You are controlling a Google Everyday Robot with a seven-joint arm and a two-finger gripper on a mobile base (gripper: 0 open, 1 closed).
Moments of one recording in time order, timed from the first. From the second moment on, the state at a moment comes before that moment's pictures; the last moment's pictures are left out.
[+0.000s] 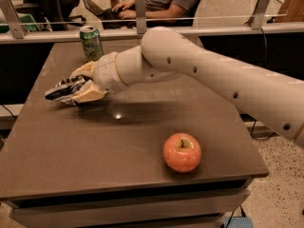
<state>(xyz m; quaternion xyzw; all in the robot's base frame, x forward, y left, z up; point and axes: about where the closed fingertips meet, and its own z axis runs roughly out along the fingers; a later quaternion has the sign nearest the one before) 0.553 0.198 0.872 -0.68 0.49 0.27 0.47</state>
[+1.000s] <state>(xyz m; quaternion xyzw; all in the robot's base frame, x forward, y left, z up) 0.569 0.189 0.921 -0.67 0.46 0.27 0.52</state>
